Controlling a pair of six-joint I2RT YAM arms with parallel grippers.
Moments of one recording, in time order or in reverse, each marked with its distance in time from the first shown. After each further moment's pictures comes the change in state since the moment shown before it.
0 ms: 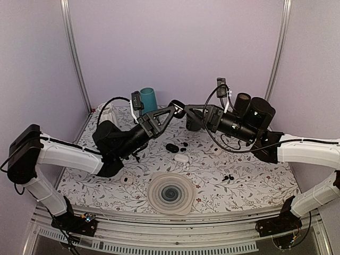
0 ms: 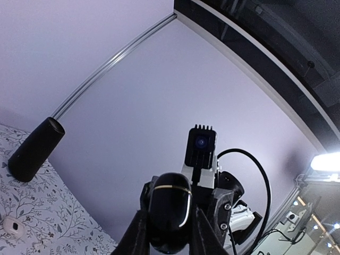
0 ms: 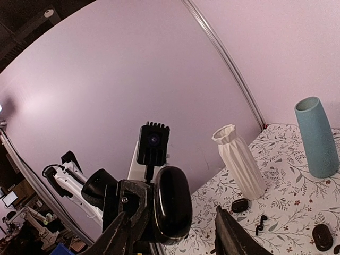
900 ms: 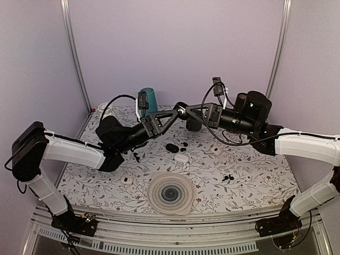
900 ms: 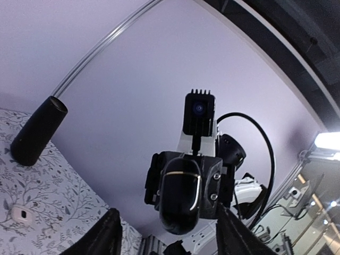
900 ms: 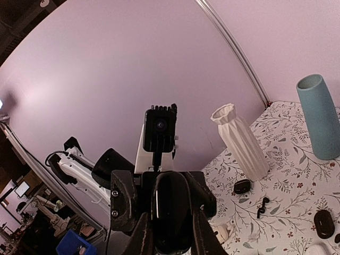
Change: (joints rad) left arm 0.080 0.048 0.031 -0.043 0.198 -0.021; right arm -0.092 0.052 0.067 -0.090 -0.183 0.039
